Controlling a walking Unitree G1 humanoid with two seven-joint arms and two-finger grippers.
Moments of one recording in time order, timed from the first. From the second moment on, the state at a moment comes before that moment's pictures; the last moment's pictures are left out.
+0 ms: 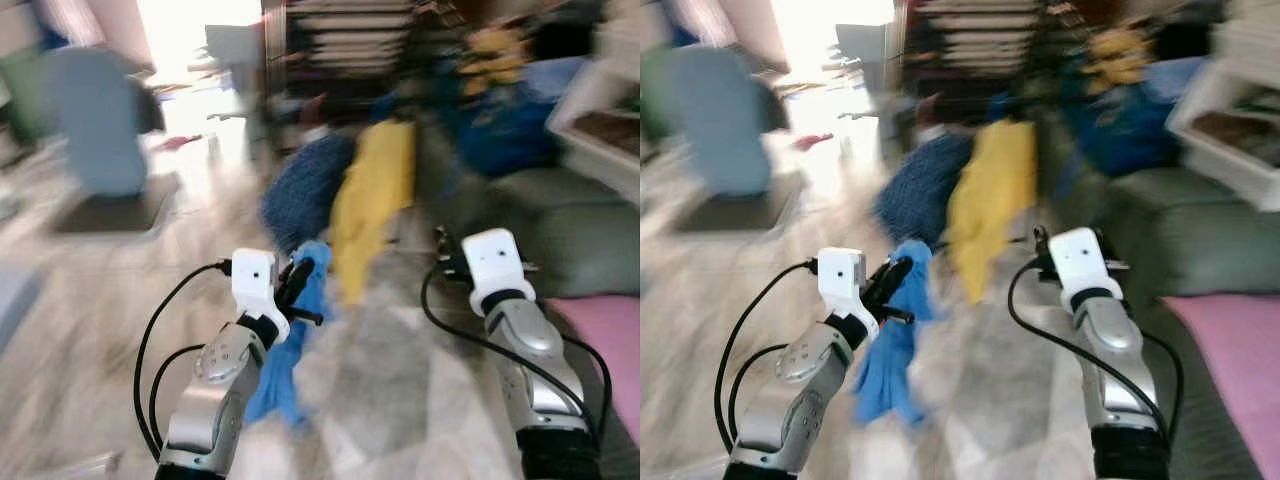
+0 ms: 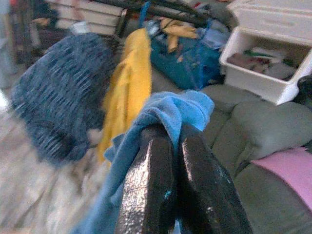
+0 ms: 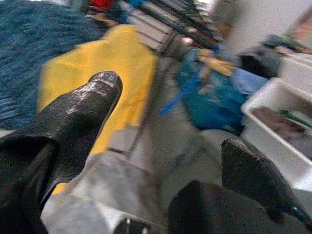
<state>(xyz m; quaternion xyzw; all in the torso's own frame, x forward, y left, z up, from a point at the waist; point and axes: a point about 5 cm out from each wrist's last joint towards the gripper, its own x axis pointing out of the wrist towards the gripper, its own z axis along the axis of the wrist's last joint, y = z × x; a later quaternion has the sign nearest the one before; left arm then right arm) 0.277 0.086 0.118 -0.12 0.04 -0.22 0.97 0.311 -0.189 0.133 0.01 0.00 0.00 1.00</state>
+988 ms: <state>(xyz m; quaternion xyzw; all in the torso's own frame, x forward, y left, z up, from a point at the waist) 0.264 0.158 0.084 0.01 0.06 -0.03 1.00 0.271 -0.191 0.109 0.04 0.07 0.10 0.99</state>
